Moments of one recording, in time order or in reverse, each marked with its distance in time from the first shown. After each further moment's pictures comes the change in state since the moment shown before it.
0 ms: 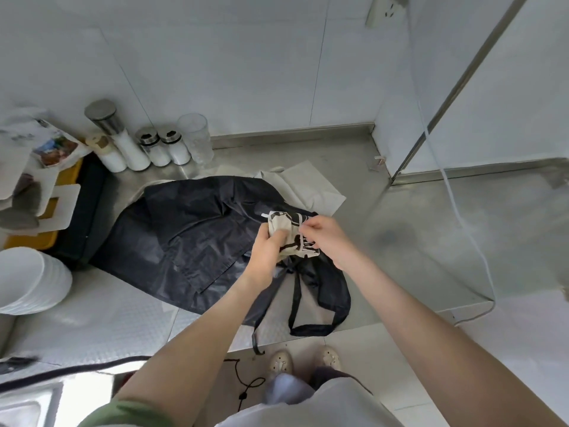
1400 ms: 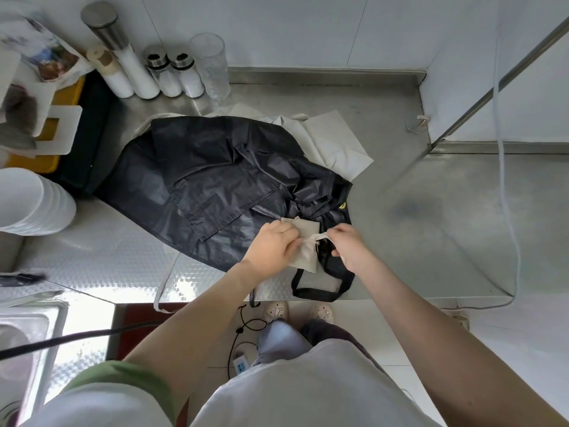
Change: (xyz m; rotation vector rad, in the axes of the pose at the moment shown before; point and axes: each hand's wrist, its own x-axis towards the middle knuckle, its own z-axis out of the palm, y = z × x) left_hand 0.001 -0.084 -0.036 1.281 -0.106 0.773; right_hand 0.019 0.105 0.014 0.013 0.028 0.425
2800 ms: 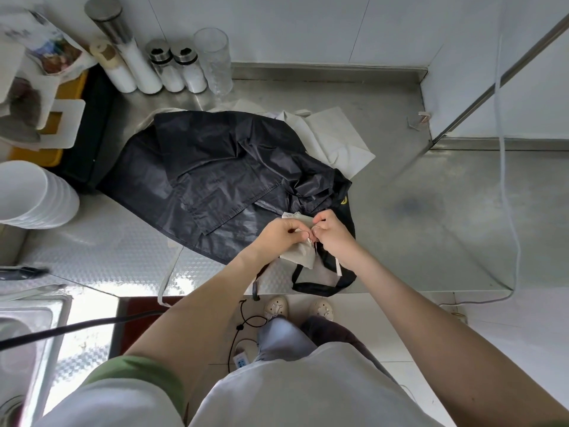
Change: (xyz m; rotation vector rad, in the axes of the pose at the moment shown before) left_hand 0.014 0.011 -0.015 -0.816 -0.290 -0.548; right_hand -0.027 -0.010 0.012 -0.201 -0.200 -0.276
